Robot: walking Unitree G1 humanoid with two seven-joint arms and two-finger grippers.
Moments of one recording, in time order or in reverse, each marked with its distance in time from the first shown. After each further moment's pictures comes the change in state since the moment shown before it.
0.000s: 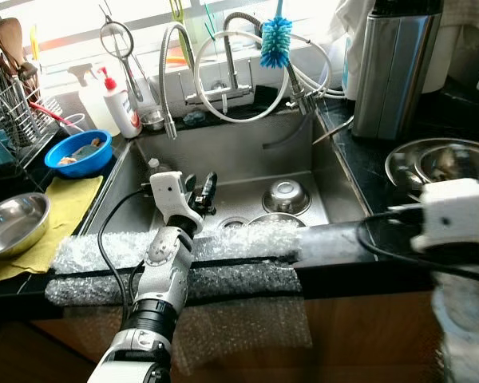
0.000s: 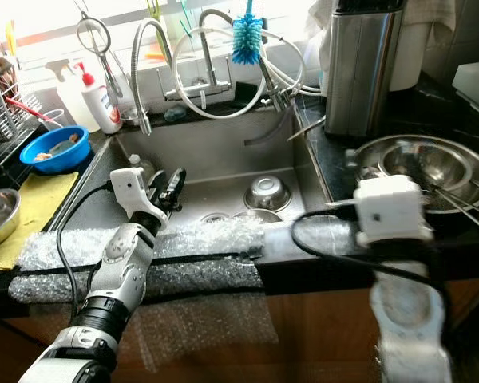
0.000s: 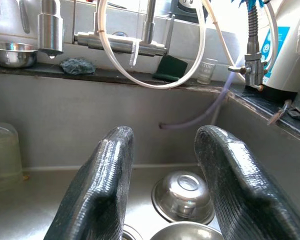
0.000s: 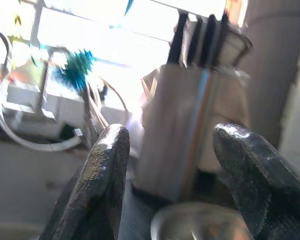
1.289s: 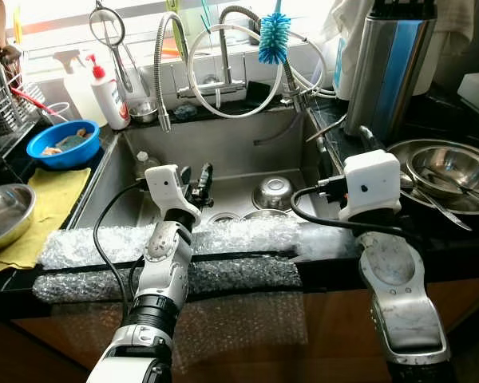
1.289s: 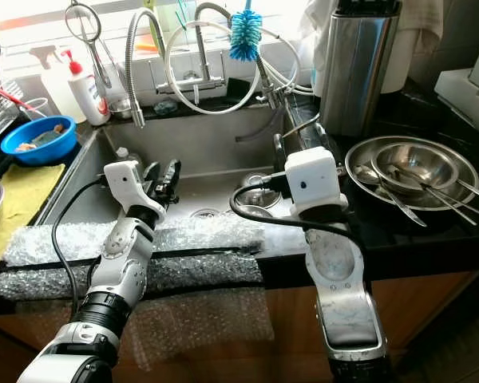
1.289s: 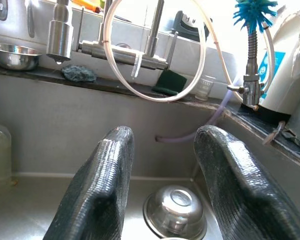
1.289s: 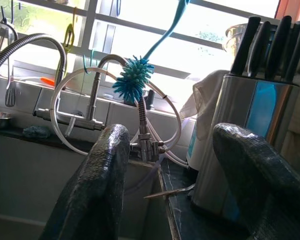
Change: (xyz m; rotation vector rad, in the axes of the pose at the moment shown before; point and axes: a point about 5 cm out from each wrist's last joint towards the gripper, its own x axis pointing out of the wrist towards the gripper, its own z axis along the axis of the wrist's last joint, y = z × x) left arm 0.005 0.000 0.011 0.004 -0.067 0.043; right arm 0.027 0.052 0.002 0.119 0.003 0.127
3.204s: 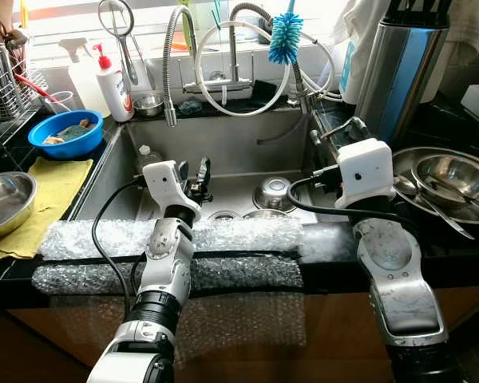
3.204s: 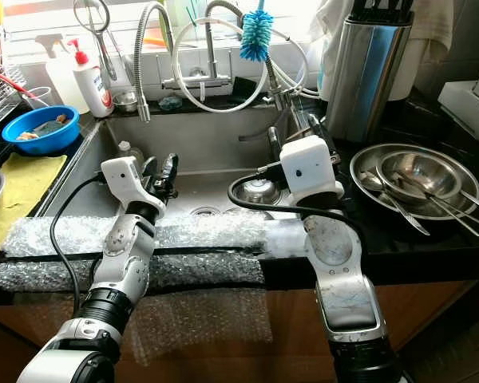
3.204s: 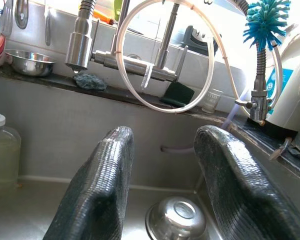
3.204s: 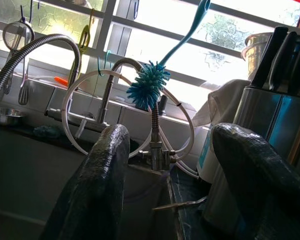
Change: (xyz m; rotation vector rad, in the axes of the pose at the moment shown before) left arm 0.003 -0.001 0.004 -0.002 -0.040 0.015; right arm 0.013 0.000 0.000 0.001 -0.005 0.027
